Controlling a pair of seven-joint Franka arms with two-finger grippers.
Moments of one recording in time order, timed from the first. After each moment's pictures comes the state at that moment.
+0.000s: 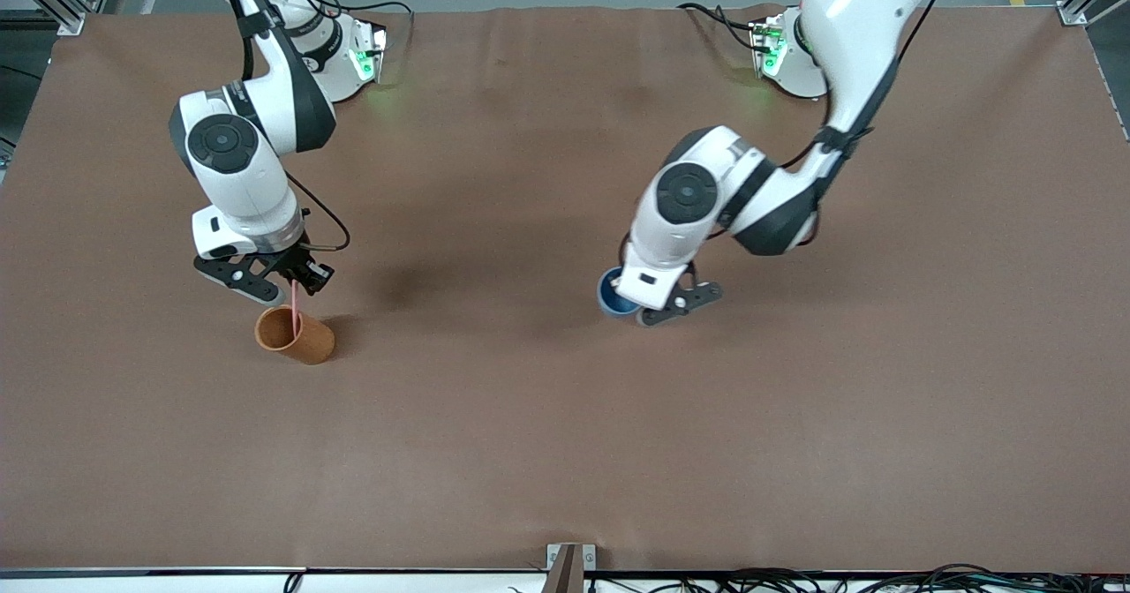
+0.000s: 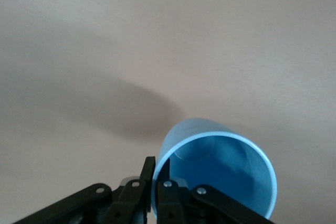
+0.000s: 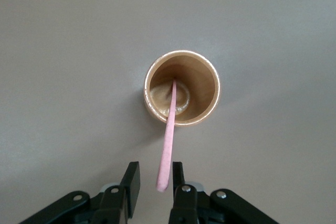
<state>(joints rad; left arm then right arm) -0.31 0.62 -0.43 -1.62 0.26 2.21 -1.21 -0.02 0.11 0.26 -2.18 -0.35 2.35 0.88</state>
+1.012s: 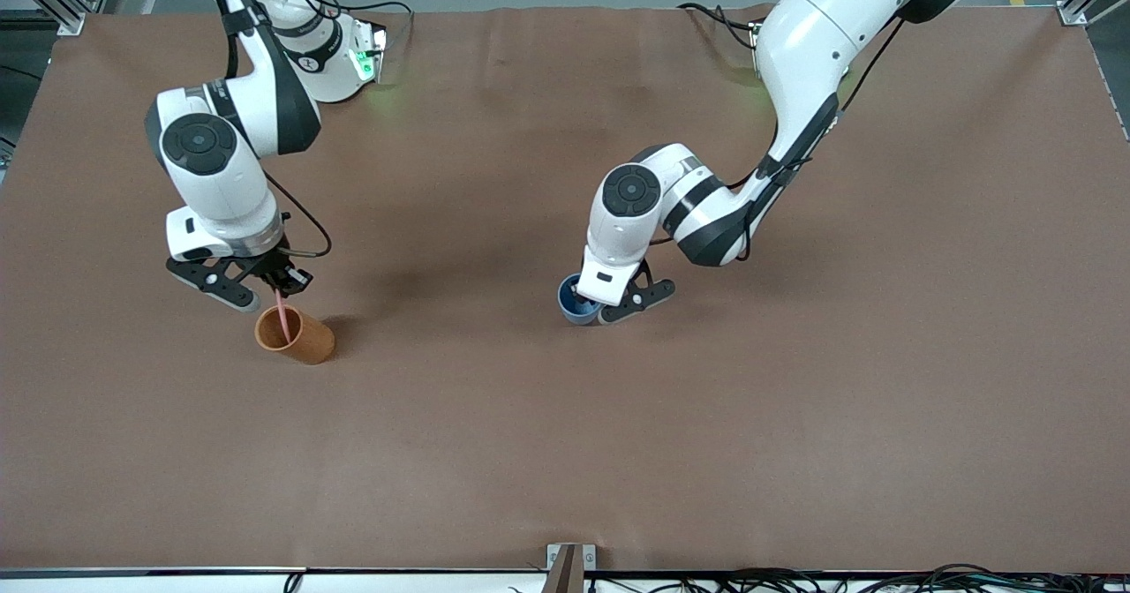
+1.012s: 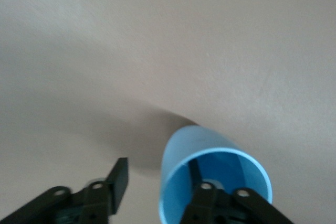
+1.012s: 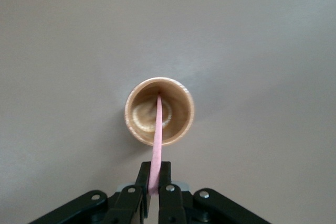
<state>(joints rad) -0.34 0.69 -0.45 -1.59 0.36 2.27 -1.34 -0.04 0.10 0.25 -2.08 -0.36 2.21 0.88</state>
